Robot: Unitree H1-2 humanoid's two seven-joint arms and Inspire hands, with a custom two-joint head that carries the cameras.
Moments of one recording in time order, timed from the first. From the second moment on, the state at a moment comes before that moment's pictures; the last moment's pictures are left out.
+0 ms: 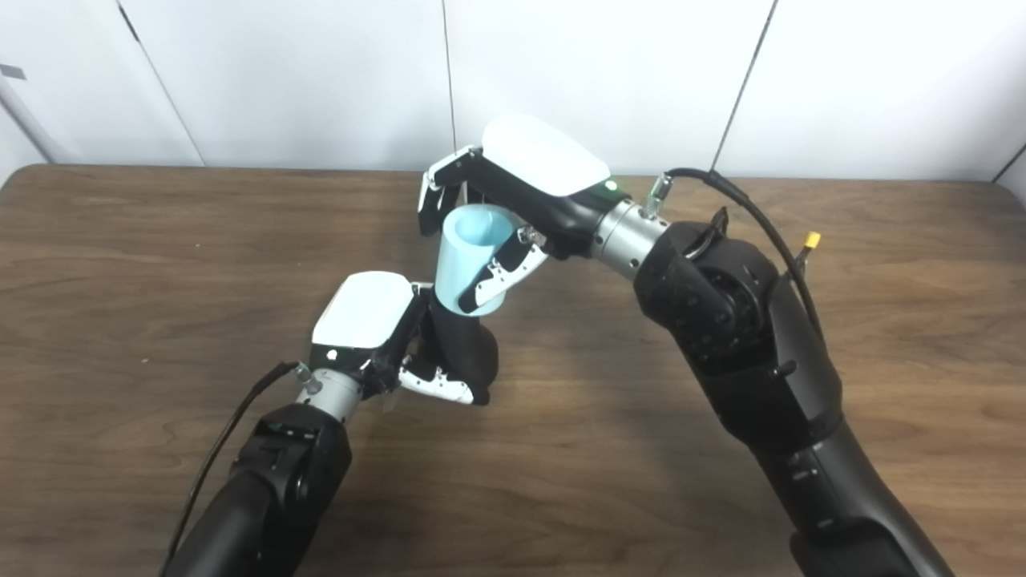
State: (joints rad) left arm -0.21 0.17 -0.42 -0.19 1.17 0.26 -0.25; right arm -0.61 -0.30 0.32 -0.30 -0.56 0.03 0.53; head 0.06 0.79
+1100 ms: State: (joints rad) left arm -0.21 0.17 -0.42 -0.19 1.17 0.26 -0.26; right arm -0.66 -0.30 0.29 -0.35 -0.57 0.06 0.55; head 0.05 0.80
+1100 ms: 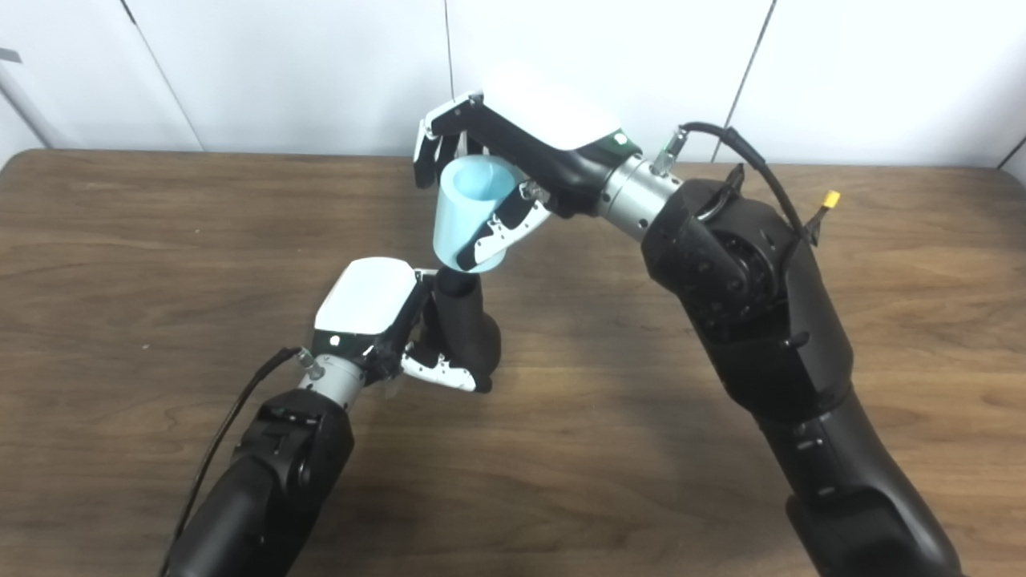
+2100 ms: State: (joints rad) left arm -0.21 0.17 -0.42 -0.20 1.17 0.26 -0.28; right arm -0.65 -0.30 0.34 -0.33 -0.56 0.06 0.56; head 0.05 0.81
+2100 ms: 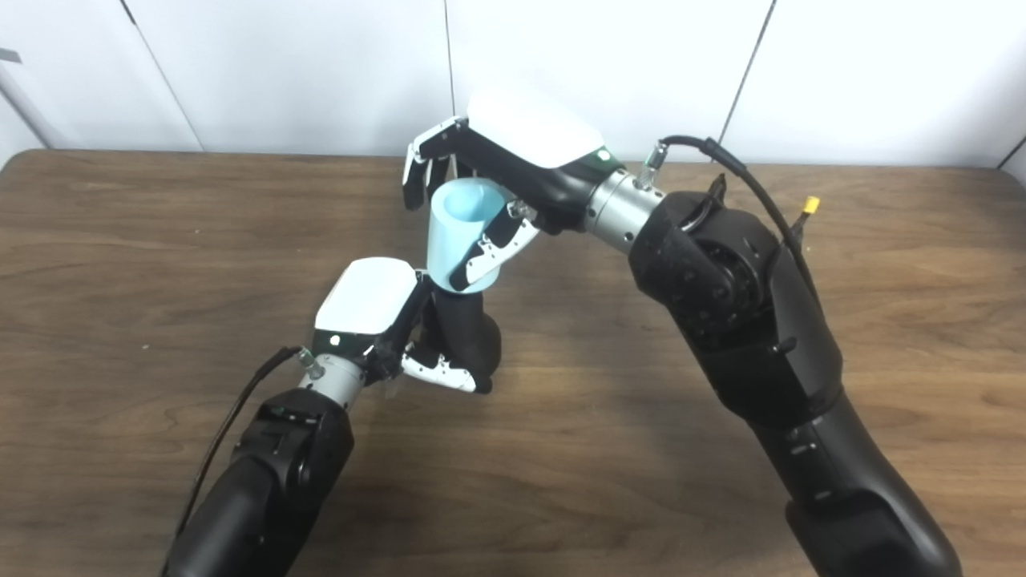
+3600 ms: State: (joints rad) left arm -0.21 0.16 -0.42 -0.20 1.18 0.26 -0.28; right arm -0.63 -0.28 0.37 -0.32 -0.57 0.07 0.56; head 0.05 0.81
